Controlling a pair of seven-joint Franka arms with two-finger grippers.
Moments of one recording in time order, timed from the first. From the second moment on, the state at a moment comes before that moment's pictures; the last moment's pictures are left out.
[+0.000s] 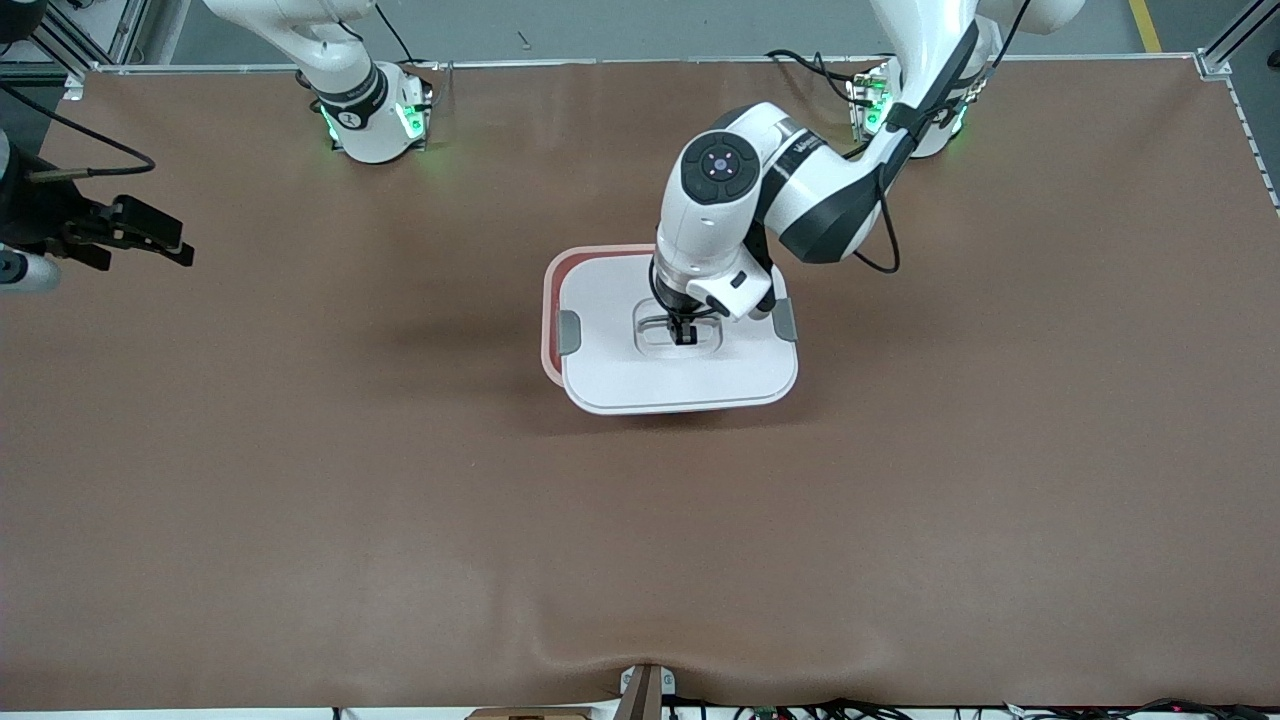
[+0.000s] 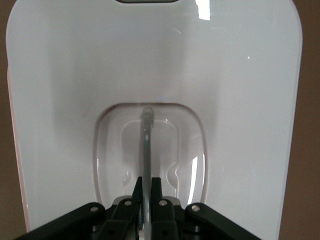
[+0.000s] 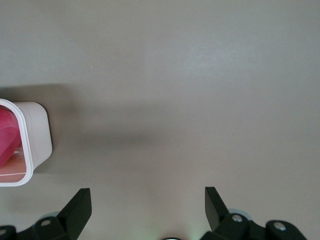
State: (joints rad) left arm -0.58 0.46 -0.22 -1.58 0.03 2.09 -2.42; right arm 0.01 0.00 -0.02 -1.54 0.07 1.47 -0.01
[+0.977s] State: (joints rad) left arm -0.64 0.50 -0.22 -1.58 0.03 2.12 -2.45; right arm 0.01 0.01 -0.01 -1.53 0.06 1.45 0.07
